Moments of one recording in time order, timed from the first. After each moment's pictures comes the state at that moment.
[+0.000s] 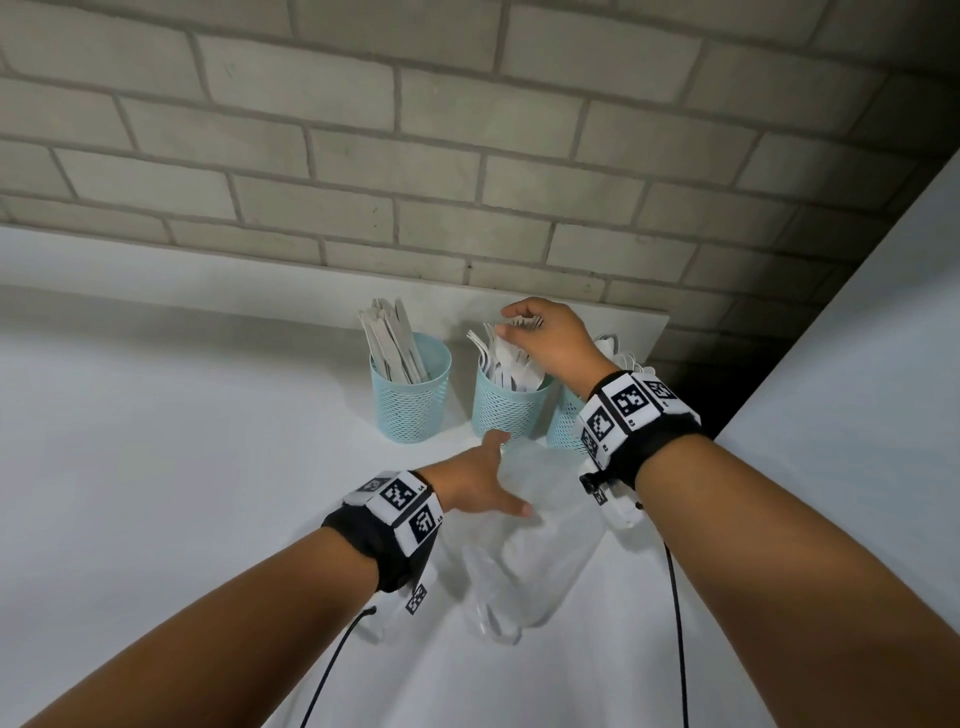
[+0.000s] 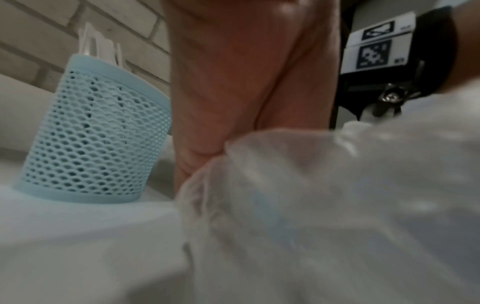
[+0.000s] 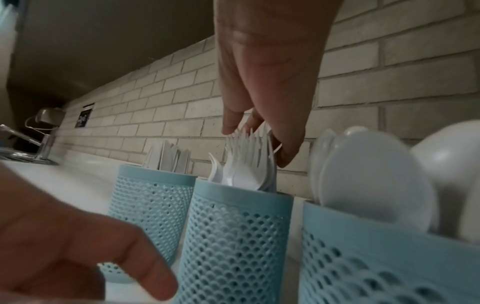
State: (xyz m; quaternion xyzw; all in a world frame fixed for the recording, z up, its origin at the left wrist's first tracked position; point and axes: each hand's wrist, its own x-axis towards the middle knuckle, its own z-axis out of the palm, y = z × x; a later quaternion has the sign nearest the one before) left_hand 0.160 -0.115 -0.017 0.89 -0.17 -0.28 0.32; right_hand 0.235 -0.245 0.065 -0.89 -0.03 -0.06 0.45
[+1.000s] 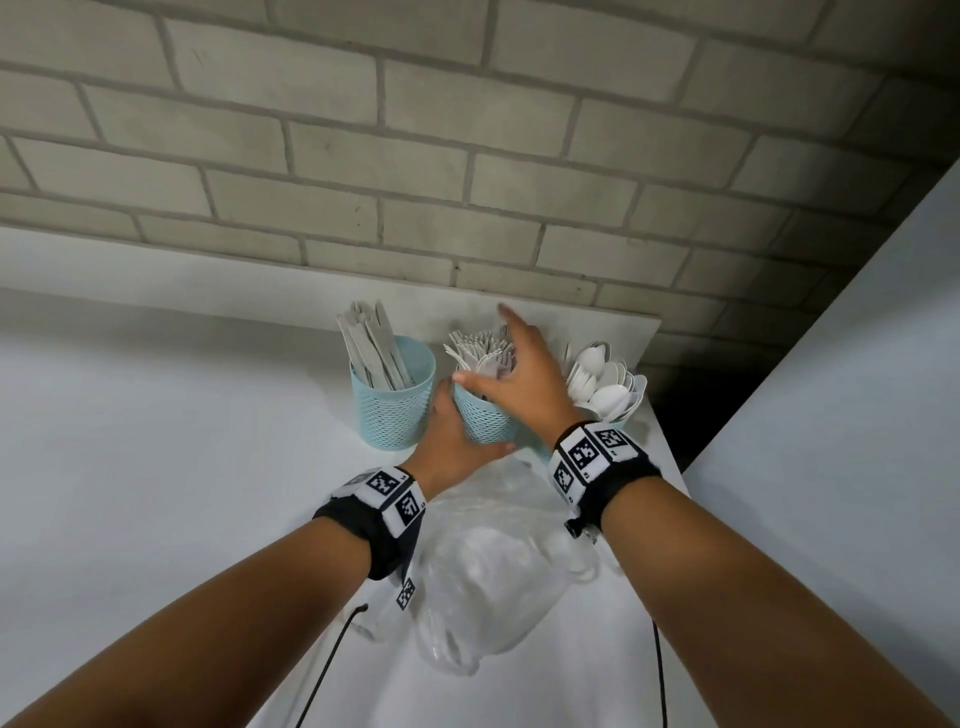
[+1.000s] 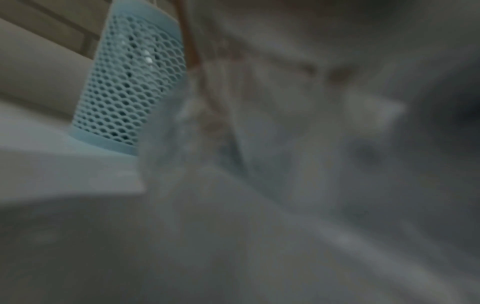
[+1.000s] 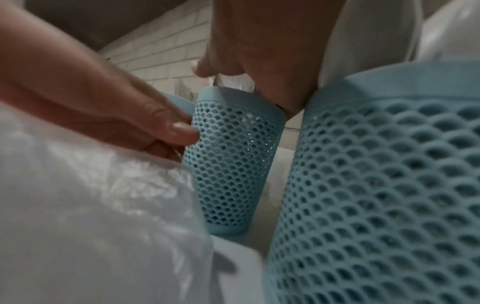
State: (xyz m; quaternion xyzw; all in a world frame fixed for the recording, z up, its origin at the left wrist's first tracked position) left_hand 0.211 -0.125 -0.053 0.82 -0.08 -0.03 0.57; right_hand 0.229 -0.244 0.017 -0.90 -0.08 -0.12 0.42
